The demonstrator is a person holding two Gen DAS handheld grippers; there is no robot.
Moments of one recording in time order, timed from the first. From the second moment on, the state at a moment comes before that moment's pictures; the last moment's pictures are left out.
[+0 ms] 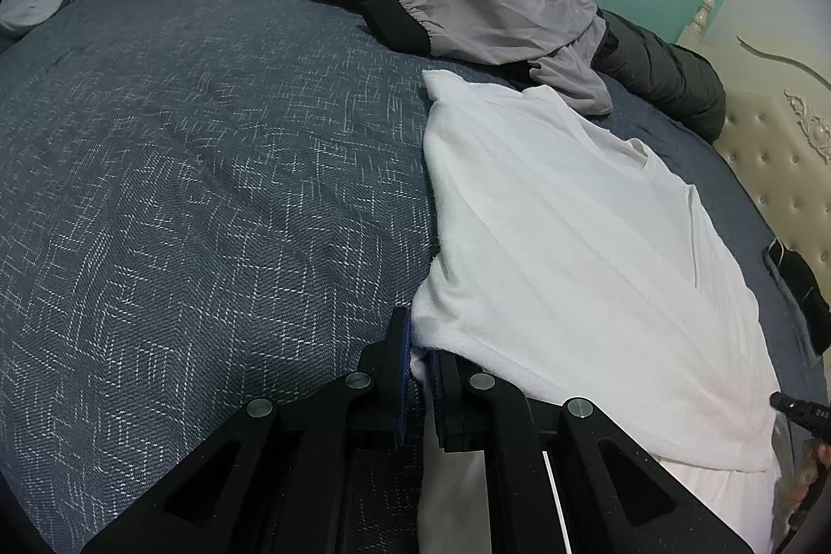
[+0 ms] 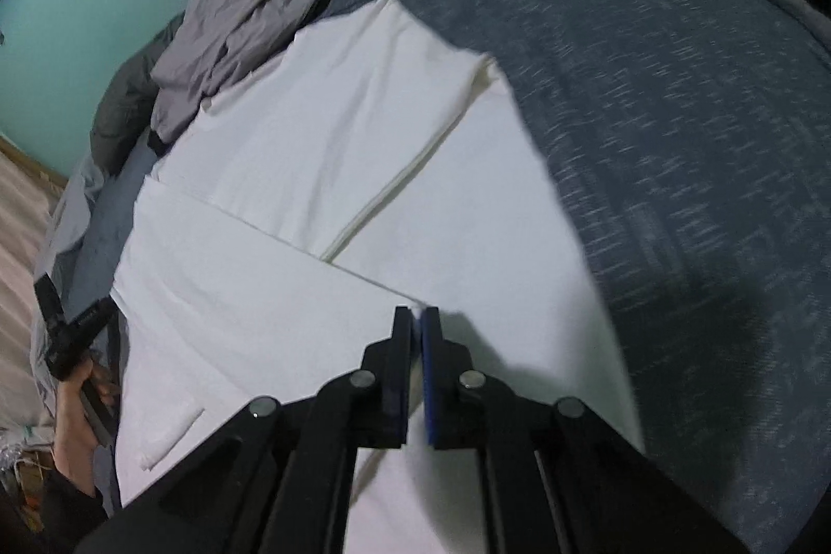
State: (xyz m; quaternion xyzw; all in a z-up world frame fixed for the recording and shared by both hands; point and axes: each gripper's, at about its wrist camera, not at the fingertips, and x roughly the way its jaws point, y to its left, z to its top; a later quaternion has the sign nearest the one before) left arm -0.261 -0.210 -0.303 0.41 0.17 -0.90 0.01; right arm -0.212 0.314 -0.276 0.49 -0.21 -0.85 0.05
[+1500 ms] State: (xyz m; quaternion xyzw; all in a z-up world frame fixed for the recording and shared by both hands) left arm -0.260 -0.223 -0.302 0.40 0.22 -0.89 0.00; right arm -0.451 0.051 -0.189 0.48 -0.04 -0.83 0.26
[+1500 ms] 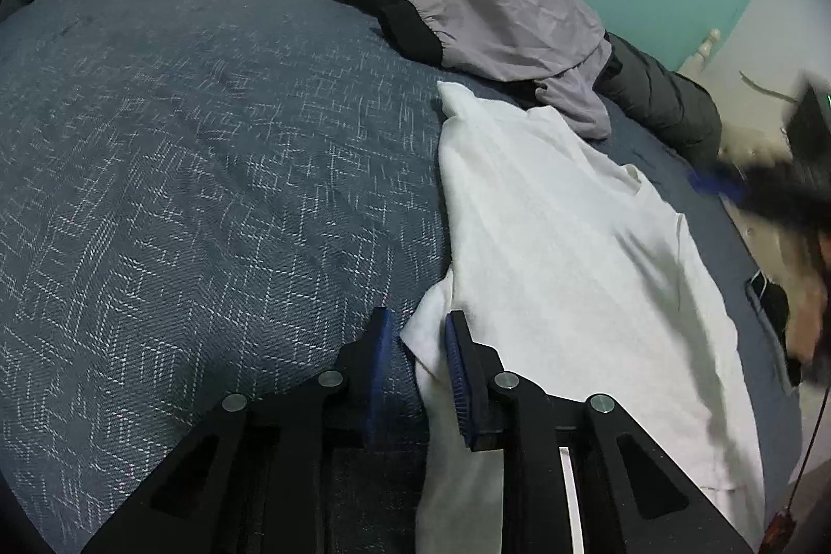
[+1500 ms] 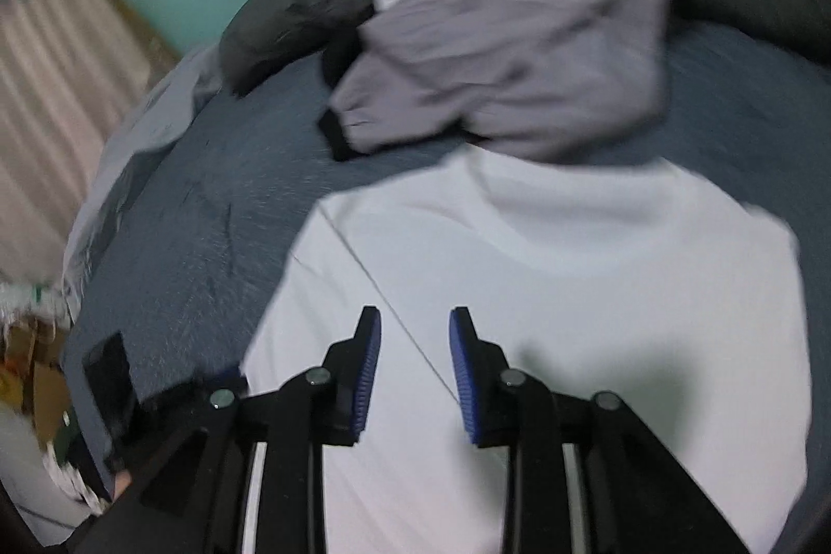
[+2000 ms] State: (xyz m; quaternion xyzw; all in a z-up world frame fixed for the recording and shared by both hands) left arm -0.261 -0.223 -0.307 0.40 0.22 -0.89 0.00; right arm -0.546 -0.116 -0.233 0.56 0.05 -0.77 0.30
